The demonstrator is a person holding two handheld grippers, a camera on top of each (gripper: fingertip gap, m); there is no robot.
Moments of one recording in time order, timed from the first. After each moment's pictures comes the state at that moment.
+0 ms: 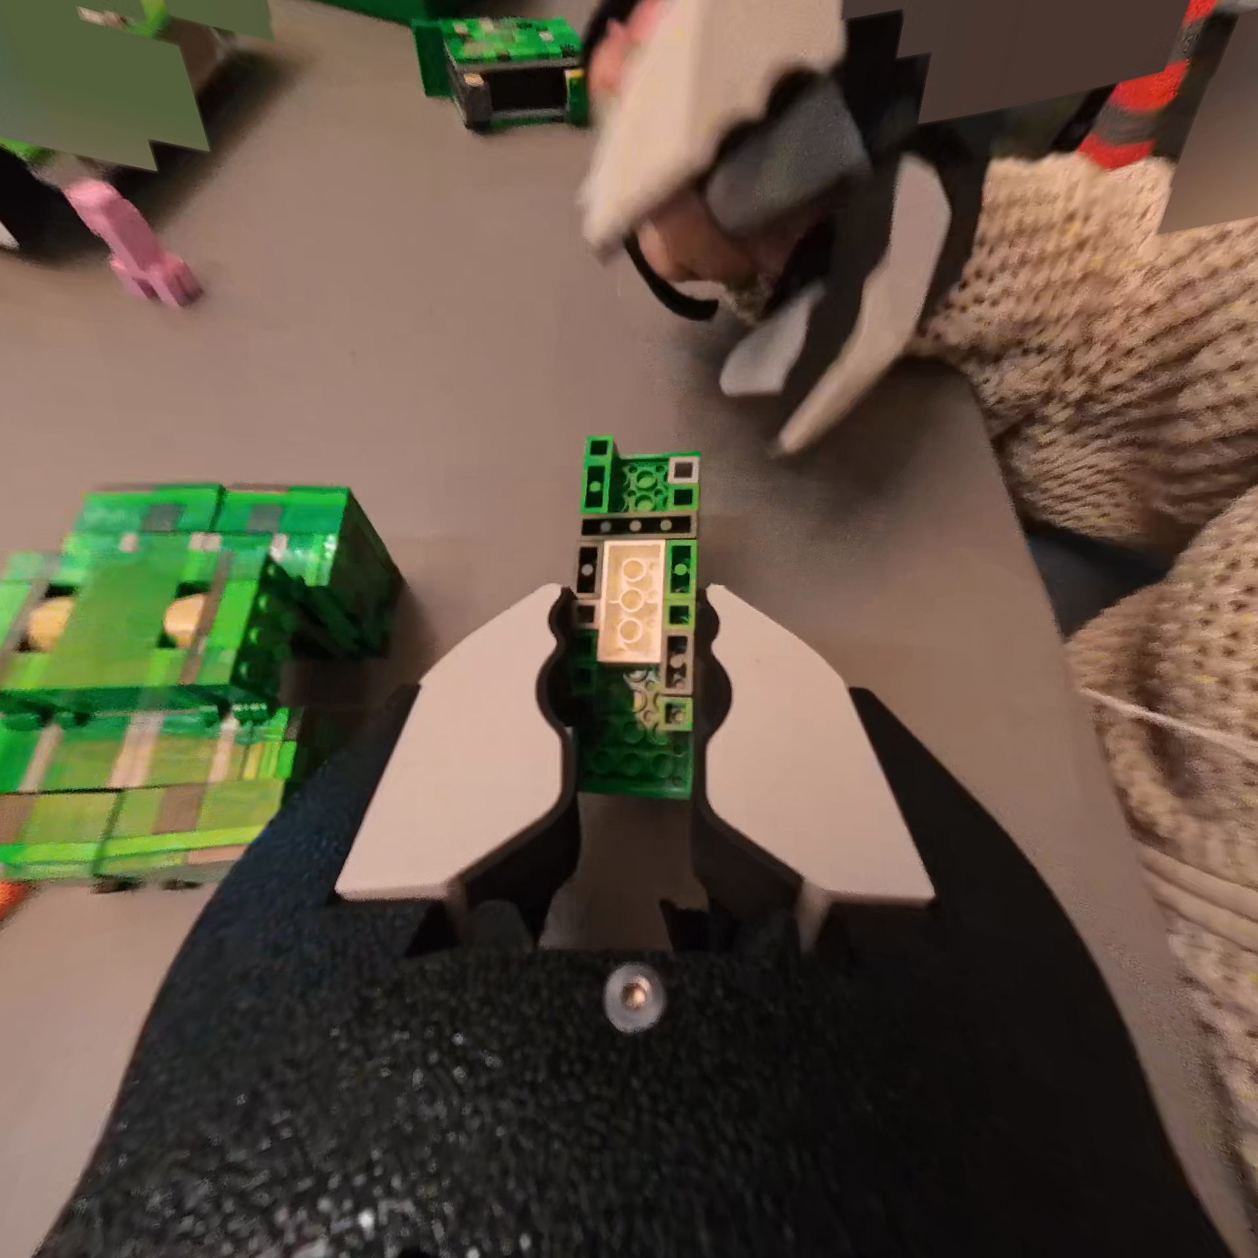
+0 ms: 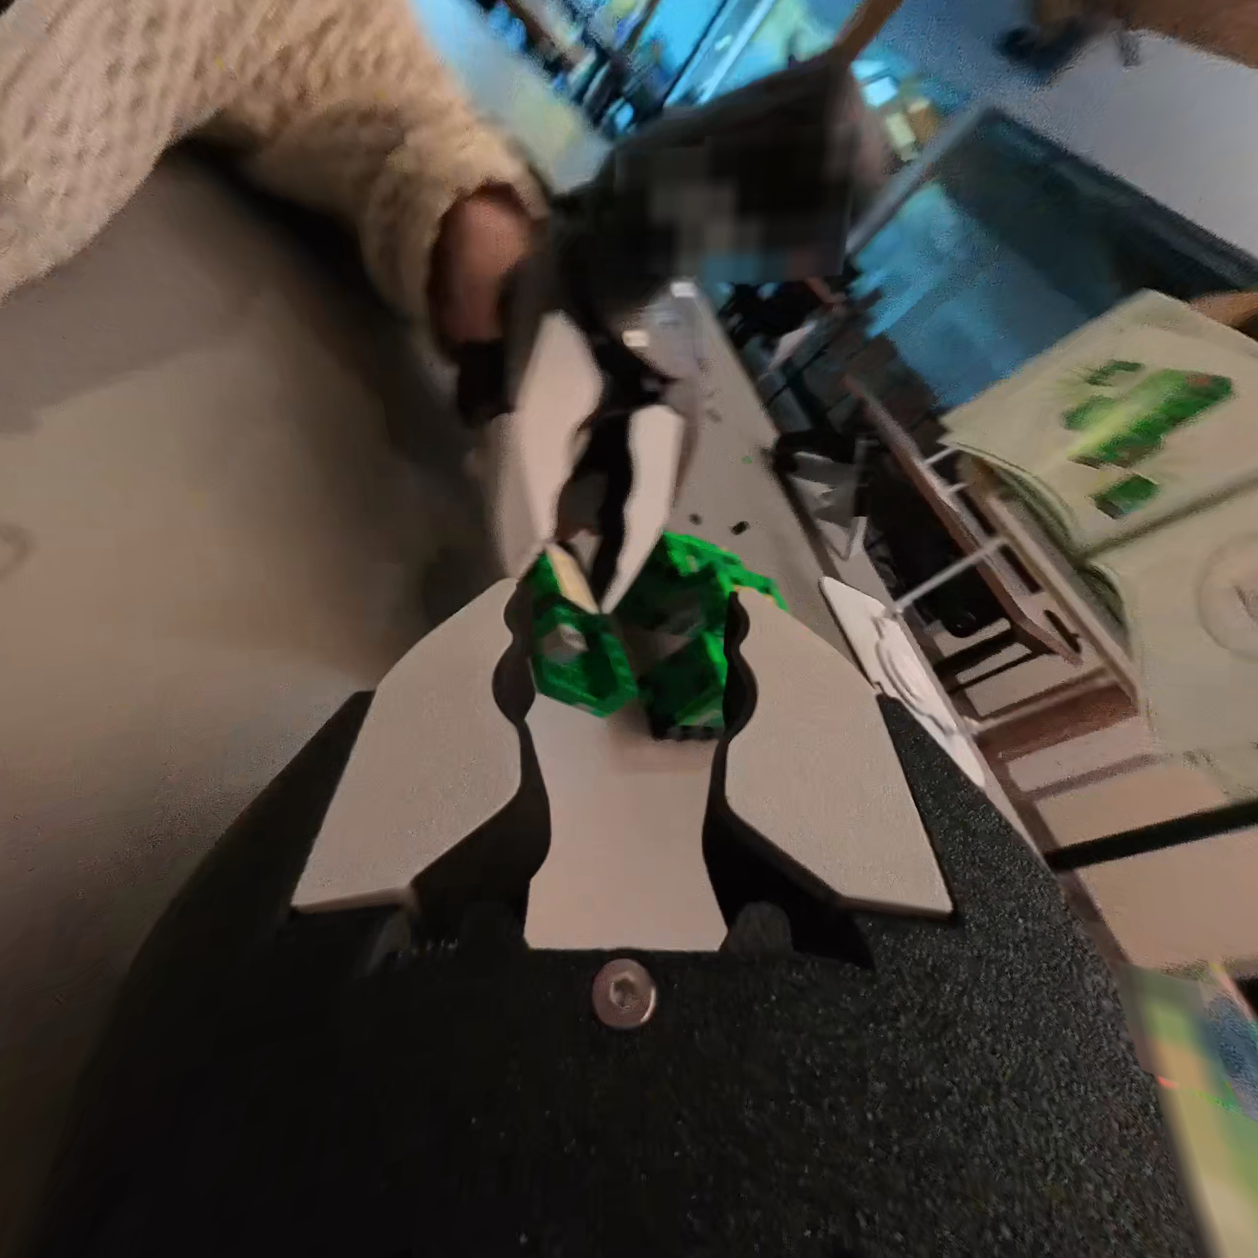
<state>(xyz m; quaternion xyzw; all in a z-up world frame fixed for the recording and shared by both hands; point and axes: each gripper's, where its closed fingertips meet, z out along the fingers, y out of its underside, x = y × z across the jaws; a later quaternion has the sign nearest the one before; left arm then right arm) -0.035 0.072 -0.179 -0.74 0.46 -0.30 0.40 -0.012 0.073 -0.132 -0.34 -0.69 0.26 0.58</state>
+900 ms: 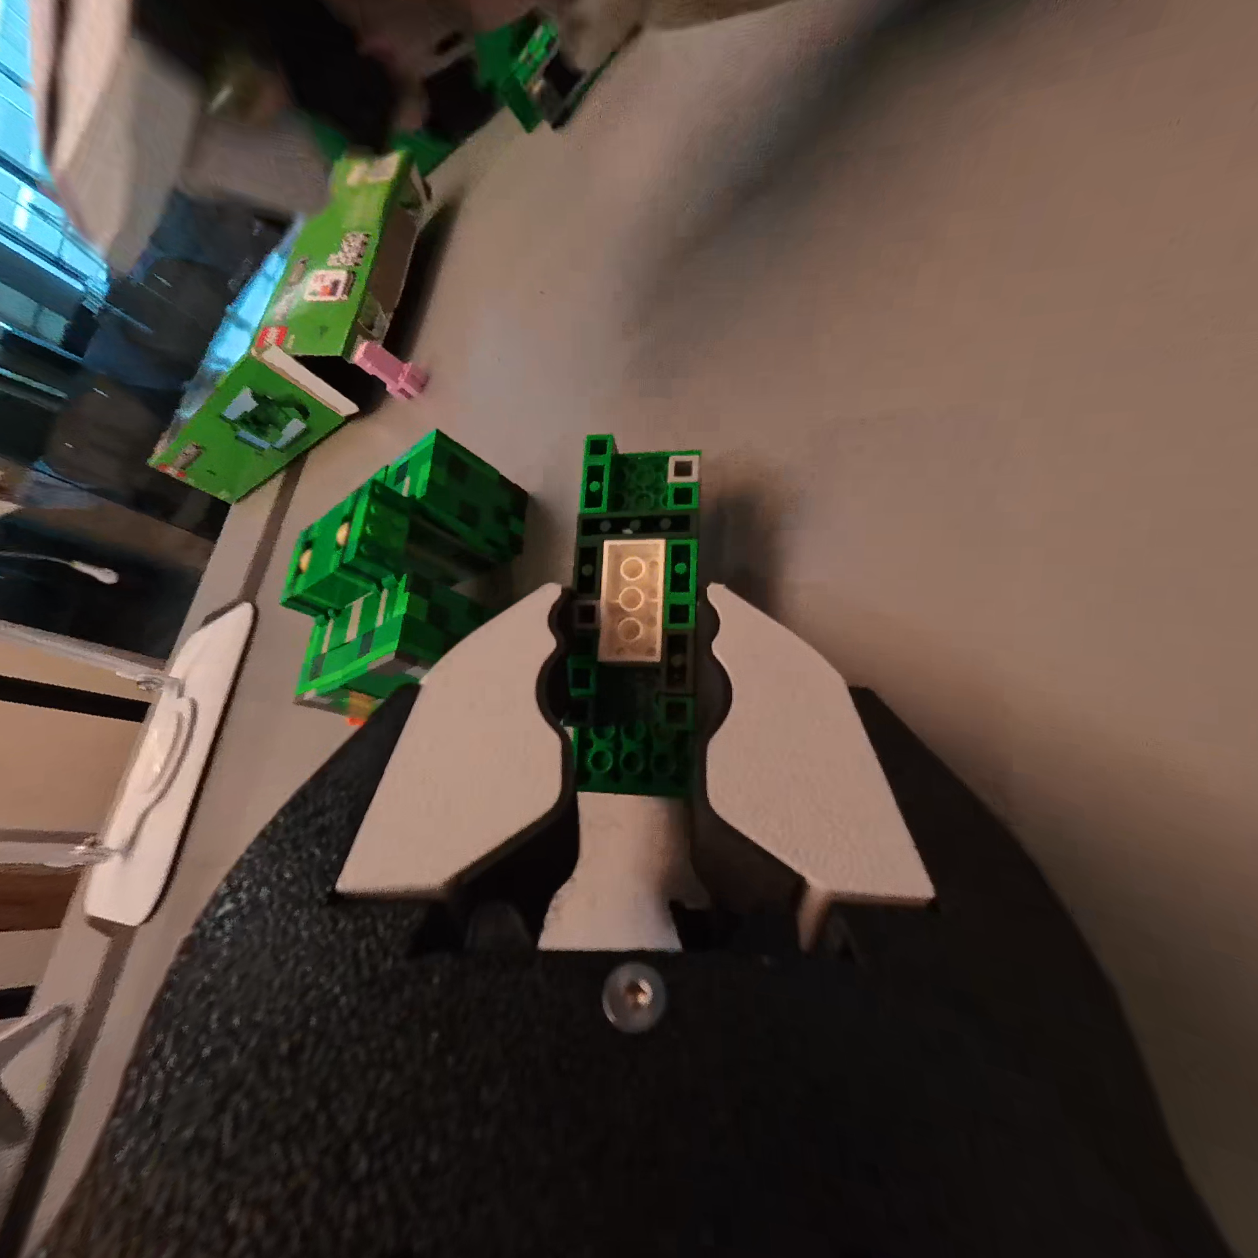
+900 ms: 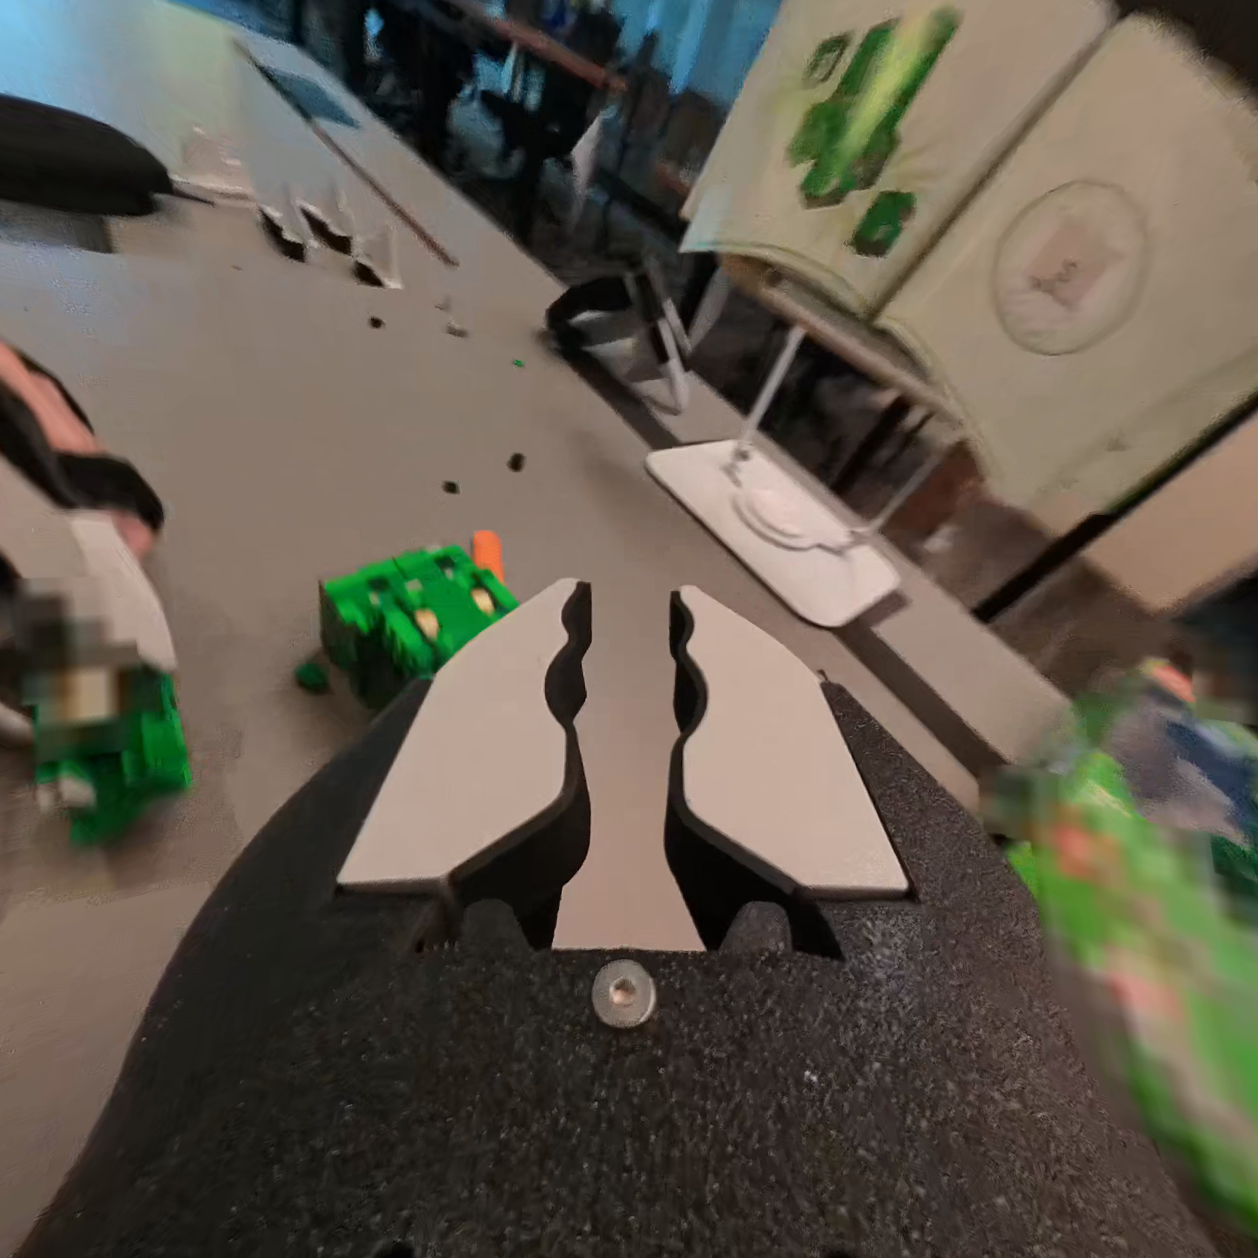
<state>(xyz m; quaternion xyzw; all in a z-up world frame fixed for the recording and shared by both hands) -0.087 0.055 -0.201 -0.63 0.57 -0.01 0.54 -0.054 0.195 -0.083 -0.56 -0.55 0.25 0.56</state>
